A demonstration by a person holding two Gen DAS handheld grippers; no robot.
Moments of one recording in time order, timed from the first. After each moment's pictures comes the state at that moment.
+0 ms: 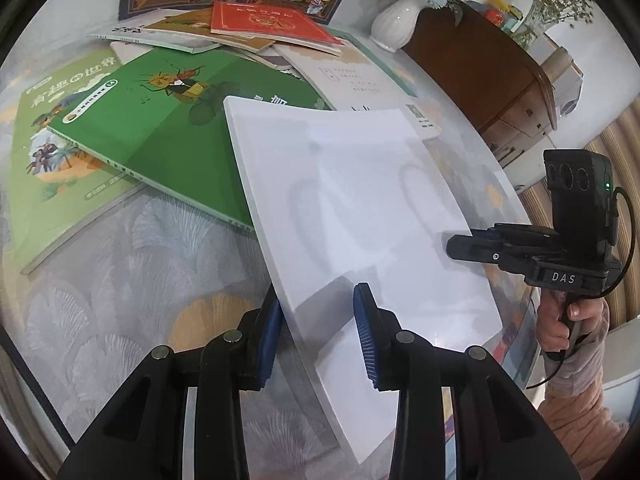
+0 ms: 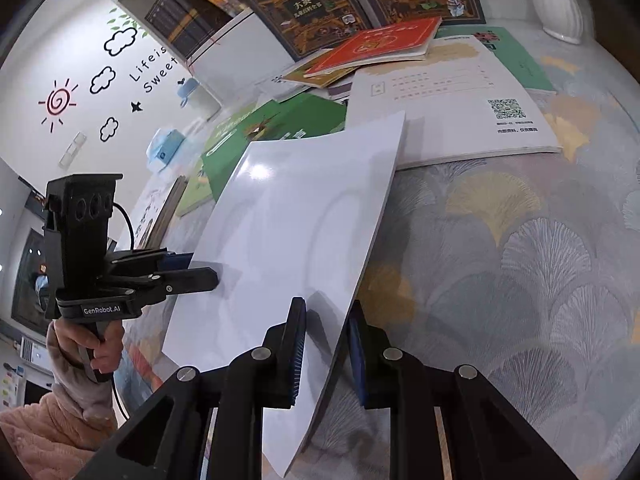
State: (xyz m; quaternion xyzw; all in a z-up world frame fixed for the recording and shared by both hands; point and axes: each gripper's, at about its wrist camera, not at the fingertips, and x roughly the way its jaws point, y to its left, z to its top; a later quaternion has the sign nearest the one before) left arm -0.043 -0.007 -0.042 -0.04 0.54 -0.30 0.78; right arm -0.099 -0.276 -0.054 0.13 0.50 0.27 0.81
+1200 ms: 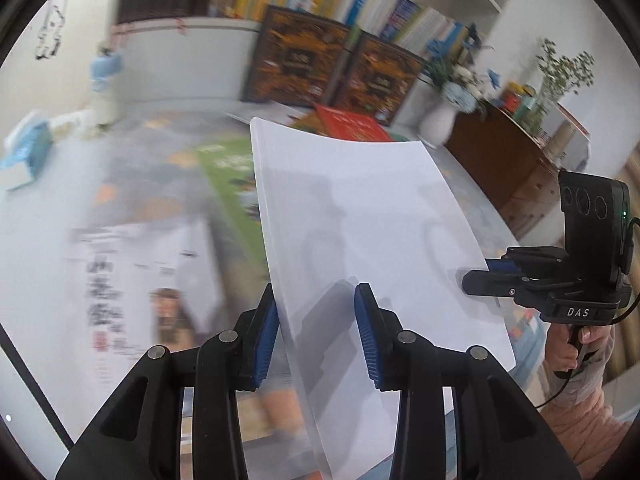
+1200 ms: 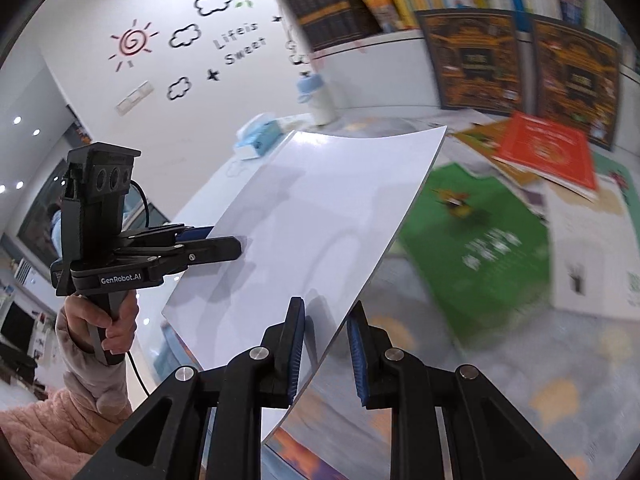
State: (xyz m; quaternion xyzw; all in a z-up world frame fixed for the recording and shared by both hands) left arm -0.072 0.167 0.054 -0.07 0.43 -0.22 0.87; right arm -0.106 -0.089 0.045 0.03 0.43 0.37 0.82
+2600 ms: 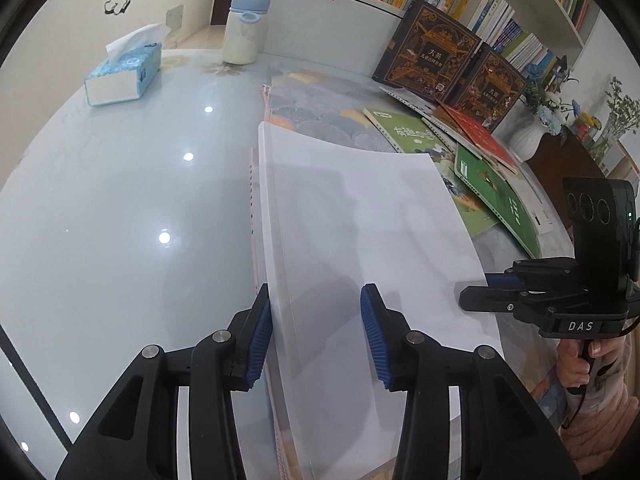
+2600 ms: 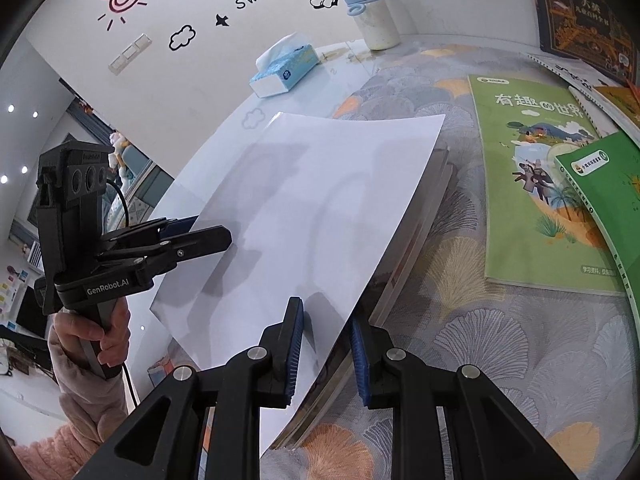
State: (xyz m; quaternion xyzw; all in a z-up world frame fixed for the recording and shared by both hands) left arm -0.060 0.320 -0.026 -0.10 0.47 -0.12 0.87; right arm -0.046 0.093 -0.045 0.02 0.51 0.40 0.76
